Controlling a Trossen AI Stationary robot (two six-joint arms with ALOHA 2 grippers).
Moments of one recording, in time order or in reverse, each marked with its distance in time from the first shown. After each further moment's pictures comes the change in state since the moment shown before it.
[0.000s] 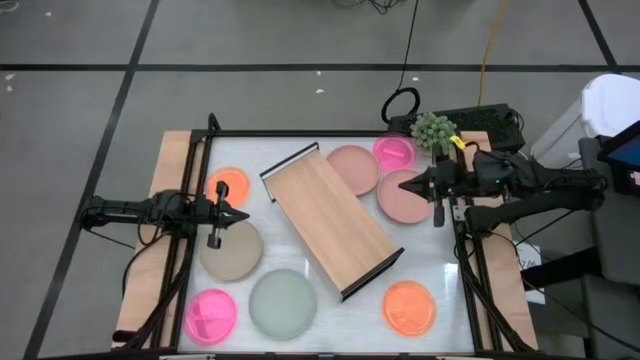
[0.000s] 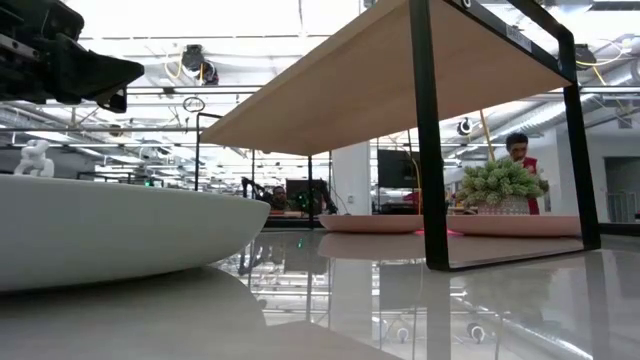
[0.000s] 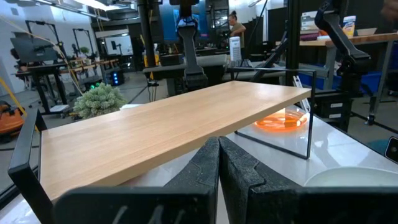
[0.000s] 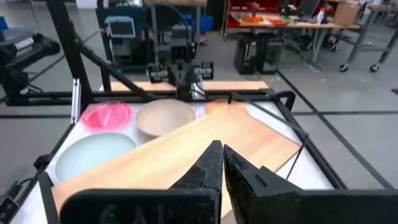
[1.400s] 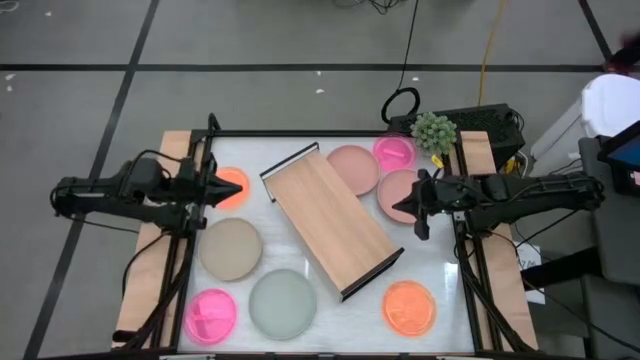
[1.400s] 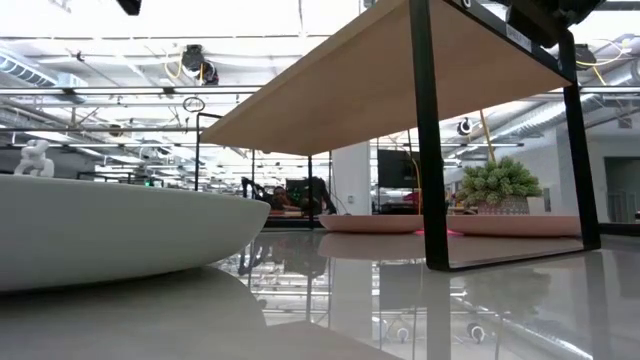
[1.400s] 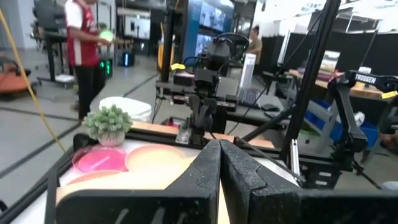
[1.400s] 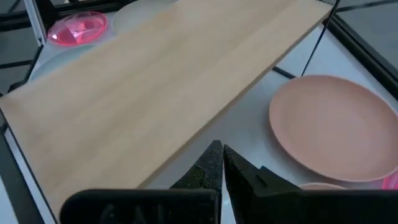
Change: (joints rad) left arm 0.000 0.512 0.696 -0.225 -0.087 -0.240; right arm 0.000 0.011 -0.263 -0.078 -0.003 0.206
